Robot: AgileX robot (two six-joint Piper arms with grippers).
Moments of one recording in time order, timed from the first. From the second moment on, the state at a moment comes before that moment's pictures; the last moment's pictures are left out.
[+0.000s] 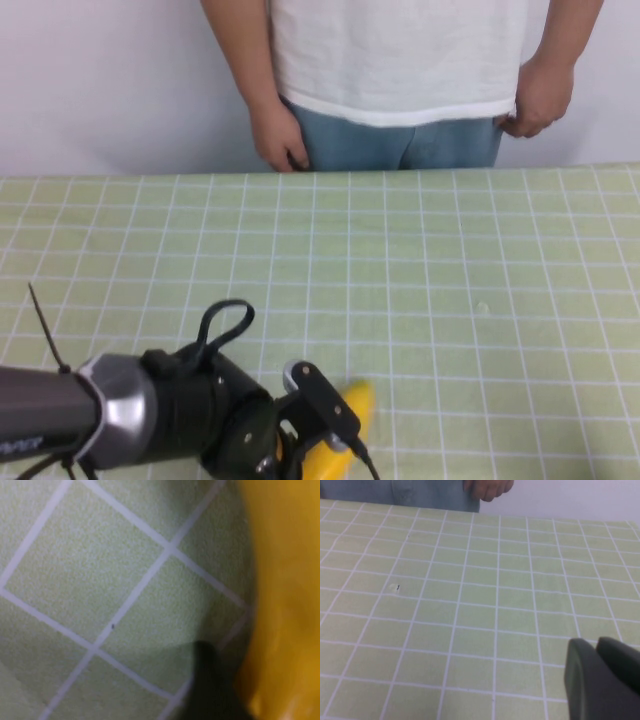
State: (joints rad) right arm 0.04 -0.01 0.03 -0.05 0.38 0.00; left arm -0.90 1.77 -0.77 -0.10 0.50 0.28
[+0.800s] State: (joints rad) right arm 0.04 -0.01 0.03 -0.05 0.38 0.00; left arm -0.90 1.30 -1.02 0.42 0.78 0.02
